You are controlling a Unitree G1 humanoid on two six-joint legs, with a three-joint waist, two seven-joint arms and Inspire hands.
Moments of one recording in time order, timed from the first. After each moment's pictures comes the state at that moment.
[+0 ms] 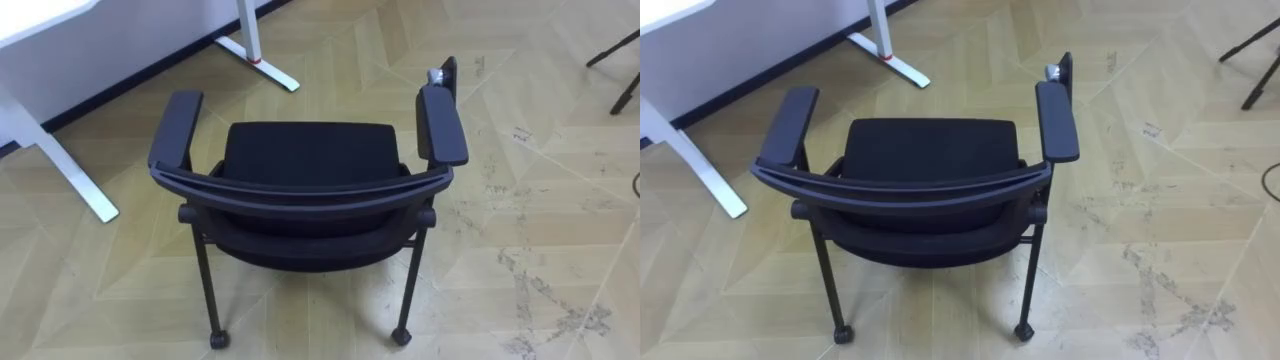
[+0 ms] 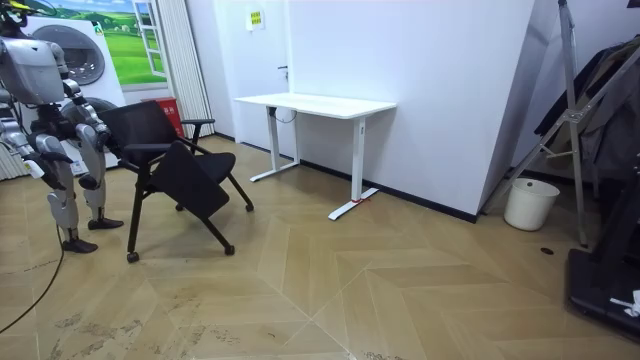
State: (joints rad) left arm 0.10 0.18 -0.16 1.20 -0.18 -0.09 -0.07; right arm 0.12 -0.20 0.08 1.25 0.46 -0.07 0.19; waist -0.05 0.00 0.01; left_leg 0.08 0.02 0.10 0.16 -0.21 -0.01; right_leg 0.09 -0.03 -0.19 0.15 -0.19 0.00
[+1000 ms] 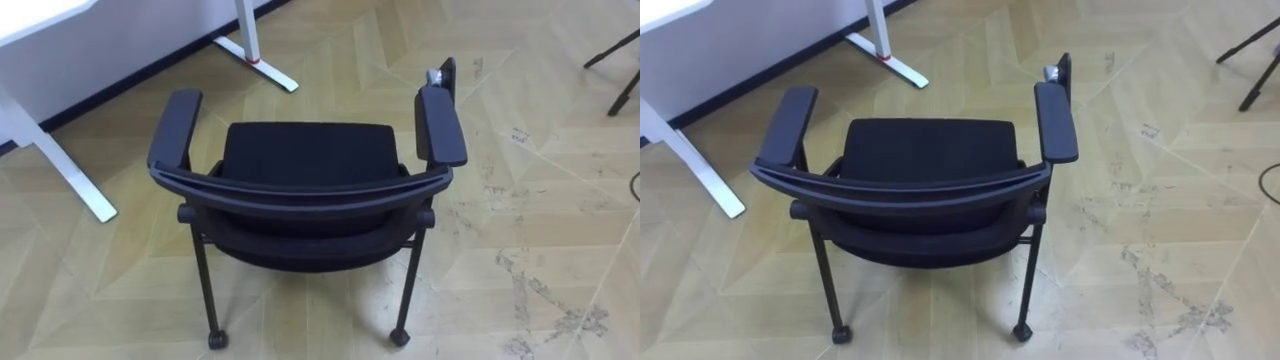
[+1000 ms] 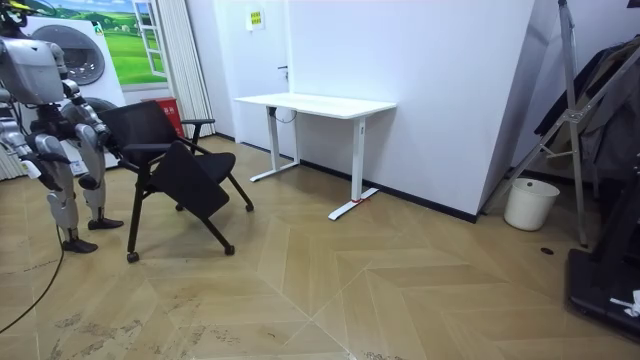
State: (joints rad) left arm 0.11 0.18 -0.08 1.20 -0.18 -0.09 -0.10; right arm 0.10 -0.20 0.04 1.29 0.44 -0.06 0.18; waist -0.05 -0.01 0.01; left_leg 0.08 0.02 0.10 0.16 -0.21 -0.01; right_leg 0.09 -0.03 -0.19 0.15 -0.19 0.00
